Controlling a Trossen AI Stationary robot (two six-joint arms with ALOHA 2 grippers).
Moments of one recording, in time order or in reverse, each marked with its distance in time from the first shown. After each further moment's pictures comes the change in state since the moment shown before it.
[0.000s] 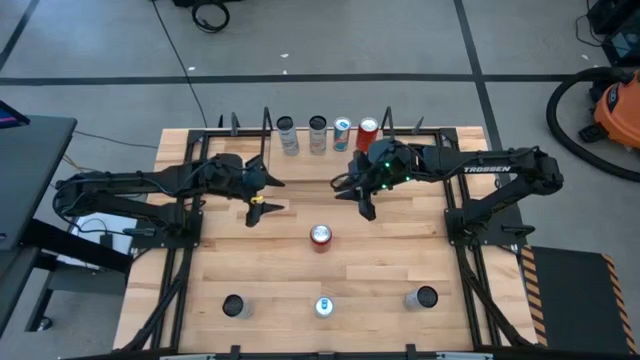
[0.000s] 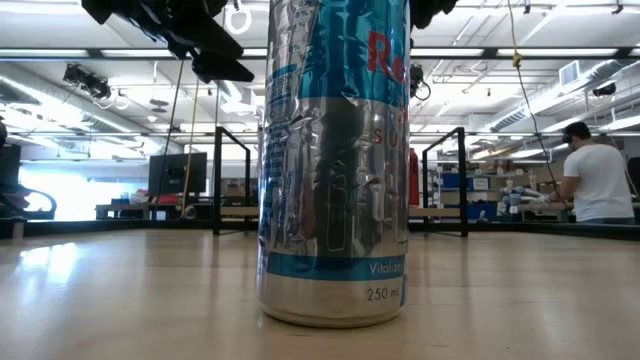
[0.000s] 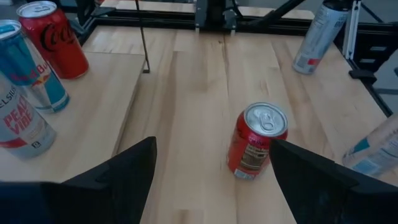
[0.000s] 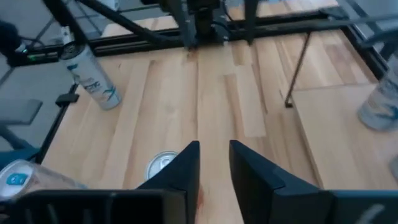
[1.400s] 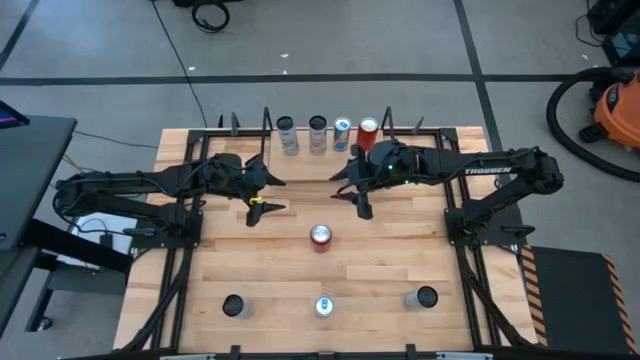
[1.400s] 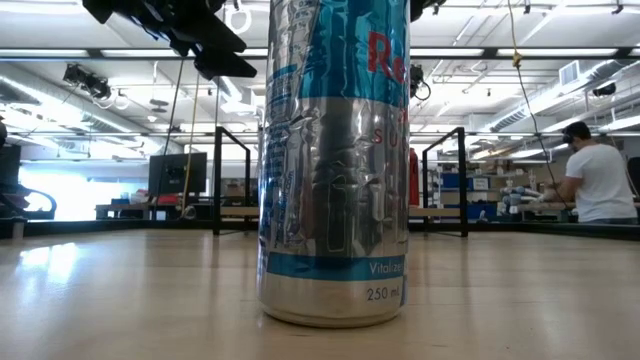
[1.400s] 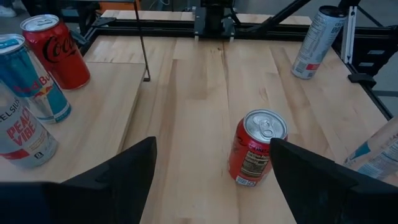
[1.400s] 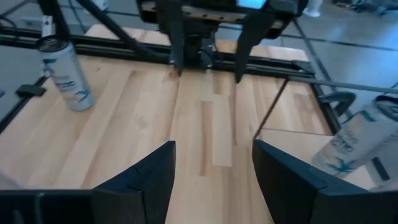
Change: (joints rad) left arm 0.001 0.000 0.000 0.026 -0.002 0.016; right arm 0.039 -0.002 0.000 0.089 0.114 -0.204
